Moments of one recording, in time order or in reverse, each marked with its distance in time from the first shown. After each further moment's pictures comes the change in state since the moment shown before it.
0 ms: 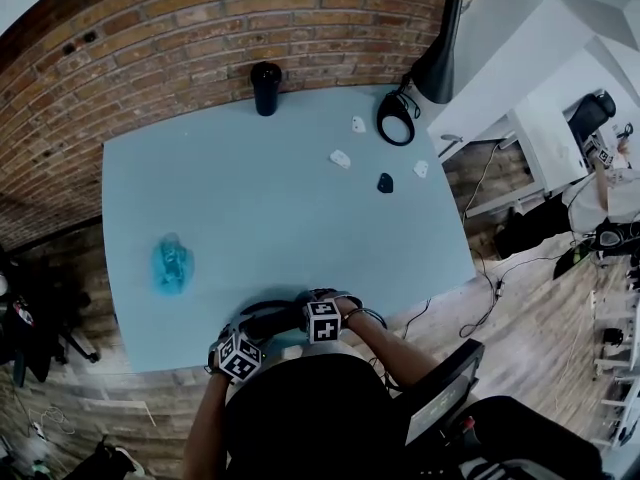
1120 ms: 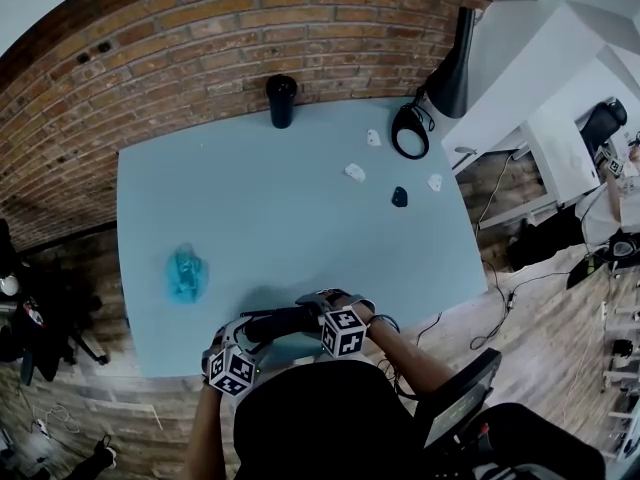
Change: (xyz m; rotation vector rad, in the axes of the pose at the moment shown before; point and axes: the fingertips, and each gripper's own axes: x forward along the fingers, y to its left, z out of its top) left arm -0.067 0.035 0.041 0.131 -0.190 0.122; right arm -0.067 -0.027 0.063 -0.177 -0.250 -0.156
